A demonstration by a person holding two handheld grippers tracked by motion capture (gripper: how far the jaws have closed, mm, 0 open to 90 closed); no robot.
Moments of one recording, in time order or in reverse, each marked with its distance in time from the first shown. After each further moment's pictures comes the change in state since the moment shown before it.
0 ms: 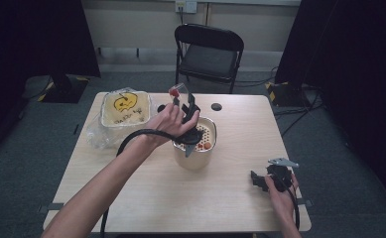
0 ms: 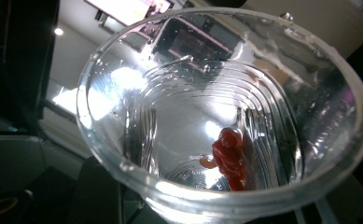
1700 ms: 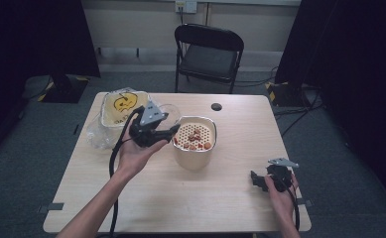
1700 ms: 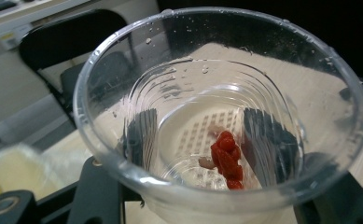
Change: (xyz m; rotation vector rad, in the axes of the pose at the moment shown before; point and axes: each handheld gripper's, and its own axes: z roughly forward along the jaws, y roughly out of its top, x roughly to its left) left arm -0.074 -0.106 -0.041 -0.732 -0.775 -2.099; right arm 0.000 0.000 0.000 0.000 -0.001 -0.003
